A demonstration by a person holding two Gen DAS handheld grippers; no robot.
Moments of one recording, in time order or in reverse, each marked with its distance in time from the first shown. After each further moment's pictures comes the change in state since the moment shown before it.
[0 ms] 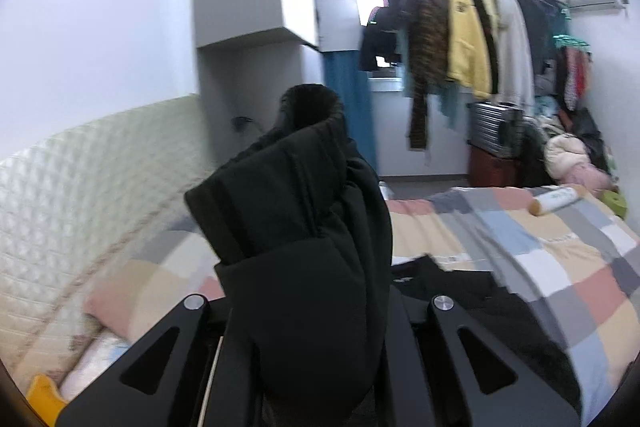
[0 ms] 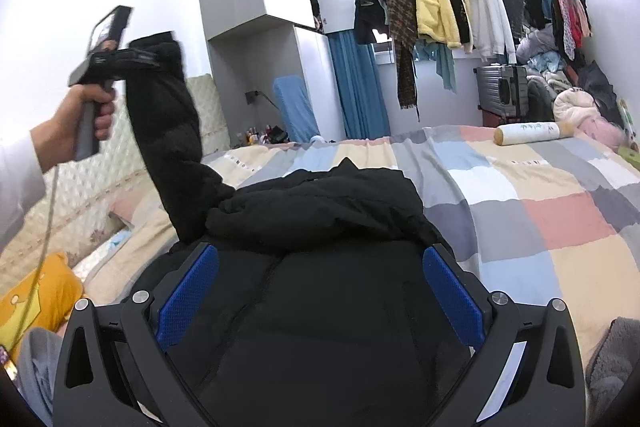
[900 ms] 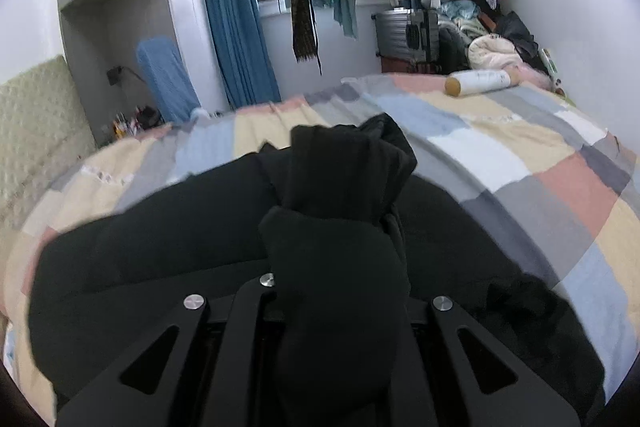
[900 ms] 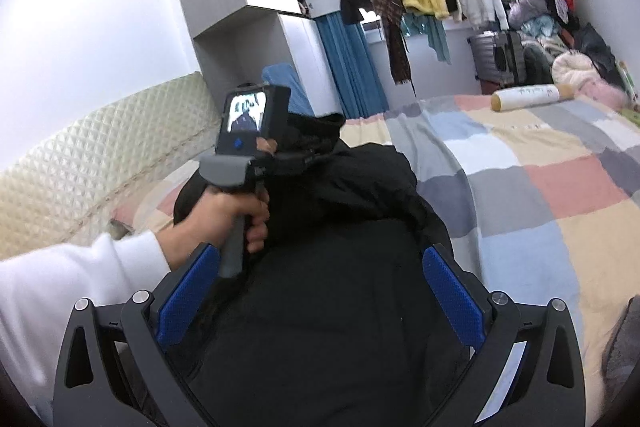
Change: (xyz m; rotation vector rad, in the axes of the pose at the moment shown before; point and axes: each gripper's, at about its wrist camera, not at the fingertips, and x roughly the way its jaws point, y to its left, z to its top) left arm 0.131 -0.229 -0.145 0.180 0.229 -0.242; right arm 0.024 -0.044 -0.008 0.109 0.064 0.026
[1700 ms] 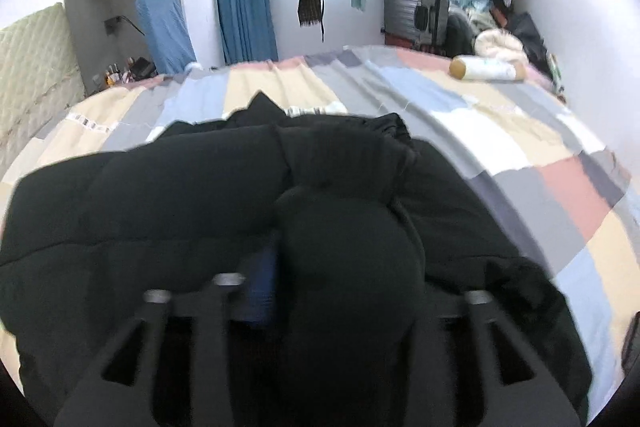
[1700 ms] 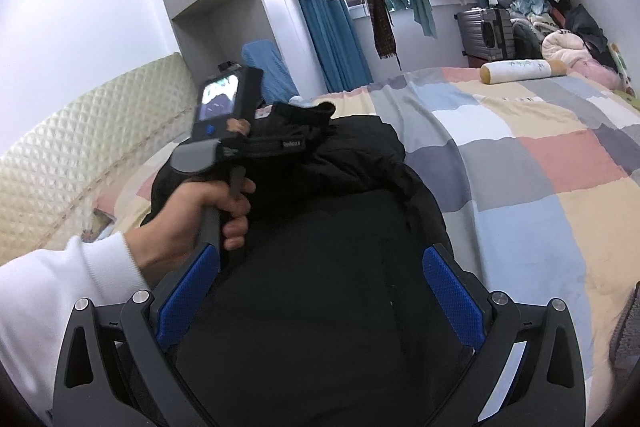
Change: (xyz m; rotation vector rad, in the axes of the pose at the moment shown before) left arm -0.004 0.002 -0.020 -0.119 0.083 -0.046; right arm 0.023 -0.006 -0.013 0.018 0.083 -0.051
